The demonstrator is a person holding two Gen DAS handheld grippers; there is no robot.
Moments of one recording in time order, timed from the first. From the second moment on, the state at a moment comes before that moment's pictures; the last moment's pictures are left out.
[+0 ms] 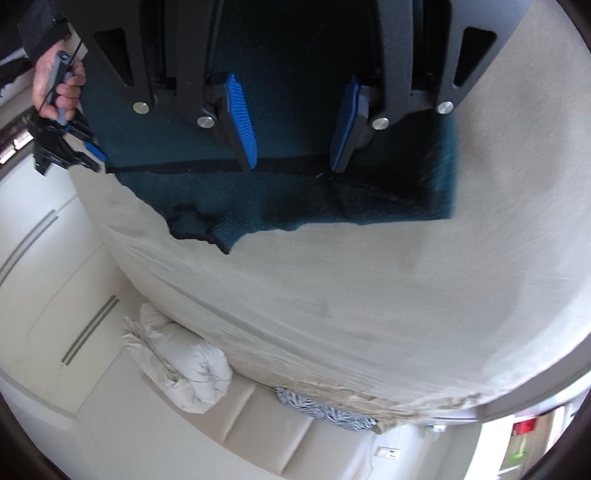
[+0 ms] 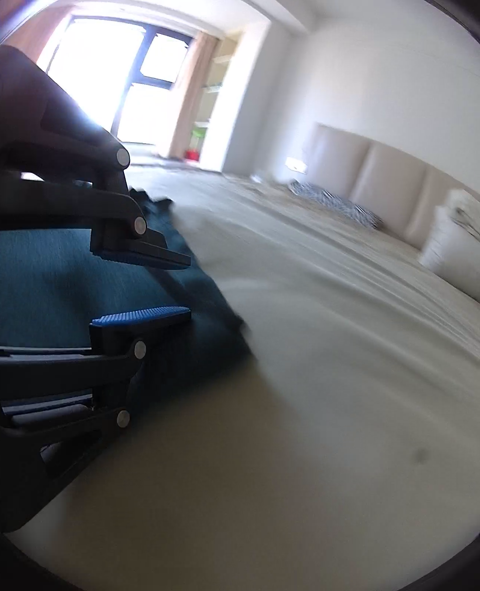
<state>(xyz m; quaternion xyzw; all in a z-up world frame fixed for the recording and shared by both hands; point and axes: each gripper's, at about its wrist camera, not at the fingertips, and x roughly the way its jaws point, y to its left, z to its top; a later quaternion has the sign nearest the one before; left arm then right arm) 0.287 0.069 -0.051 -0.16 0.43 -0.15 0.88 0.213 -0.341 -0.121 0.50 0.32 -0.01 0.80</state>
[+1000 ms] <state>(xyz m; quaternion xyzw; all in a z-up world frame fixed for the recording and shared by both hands) 0.135 0.009 -0.068 -0.04 0.48 -0.16 0.86 0.074 -0.265 -0.136 0.52 0.34 0.05 0.78</state>
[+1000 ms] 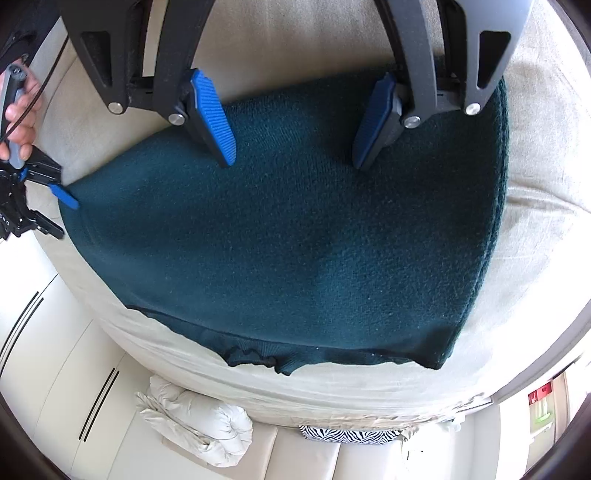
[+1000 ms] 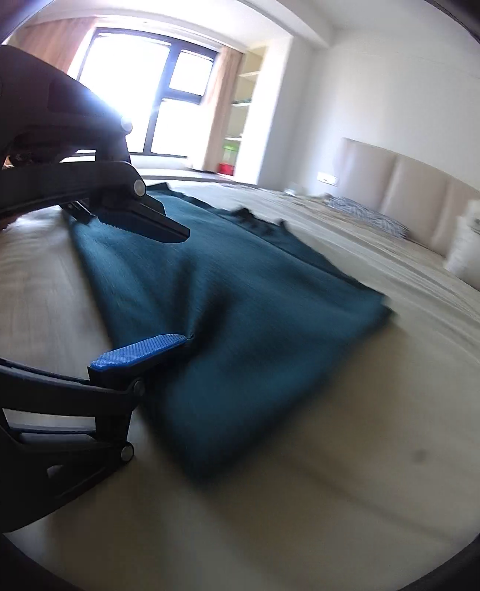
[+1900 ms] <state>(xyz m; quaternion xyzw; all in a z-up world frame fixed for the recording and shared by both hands) 0.176 0.143 -0.044 -0.25 0.46 -0.16 0.84 0.151 -0.132 -0.030 0.38 0.41 0.19 0.81</state>
